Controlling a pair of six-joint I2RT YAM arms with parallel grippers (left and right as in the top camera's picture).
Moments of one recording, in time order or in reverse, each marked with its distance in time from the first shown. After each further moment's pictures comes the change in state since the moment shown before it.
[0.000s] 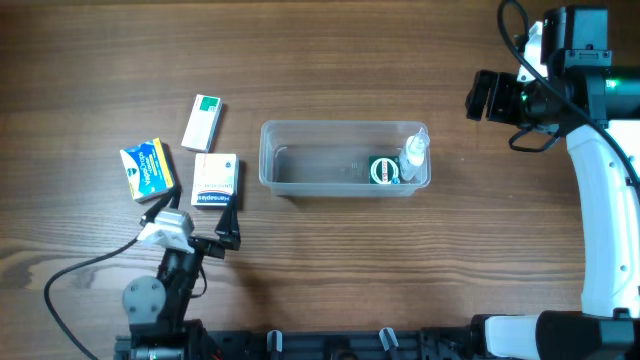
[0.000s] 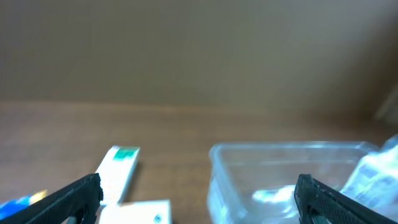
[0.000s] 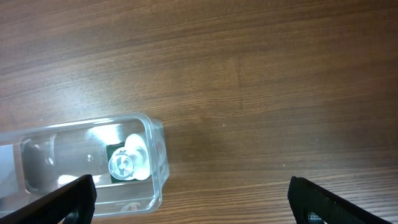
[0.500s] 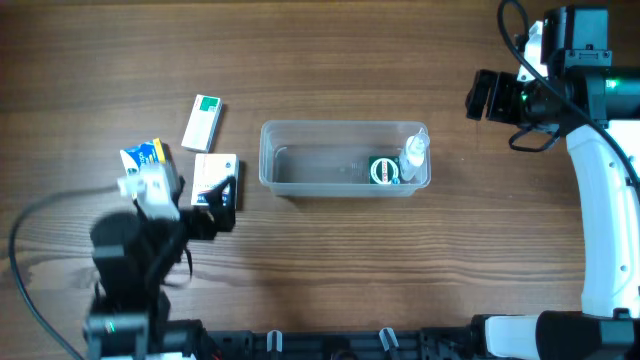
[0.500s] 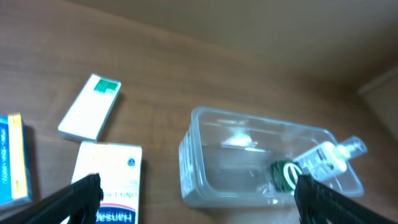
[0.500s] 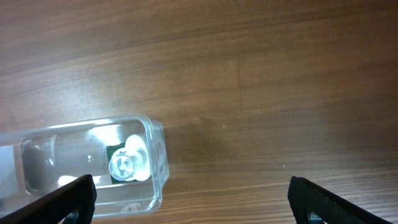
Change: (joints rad) left arm 0.000 0.553 0.563 -0.495 0.041 -0.086; right arm 0.000 0.000 0.000 0.005 0.000 0.000
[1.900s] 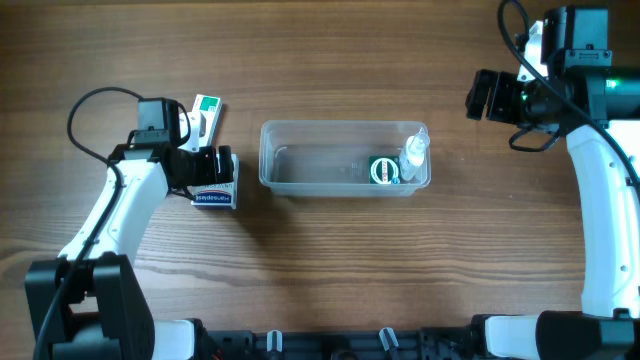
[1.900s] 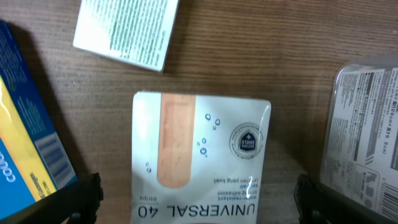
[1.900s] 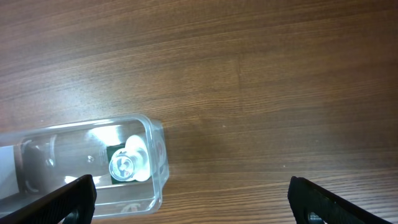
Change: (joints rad) left arm -0.003 1.010 0.380 -0.152 -0.197 0.246; right arm 0.000 0.000 0.000 -0.001 0.000 0.000
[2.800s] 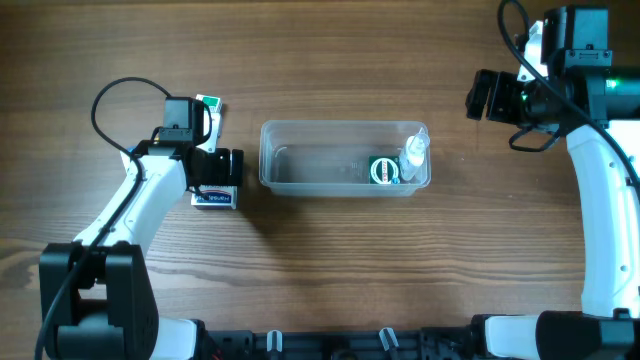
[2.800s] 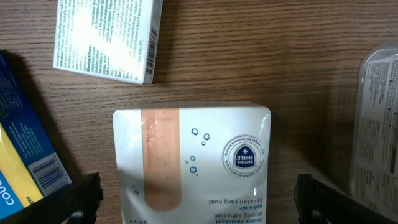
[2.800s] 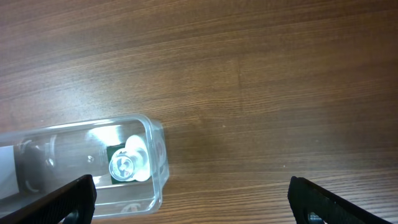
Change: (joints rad) left arm -0.099 0.042 0.000 0.038 -0.141 0.031; right arm 0.000 0.000 0.000 0.000 0.000 0.000
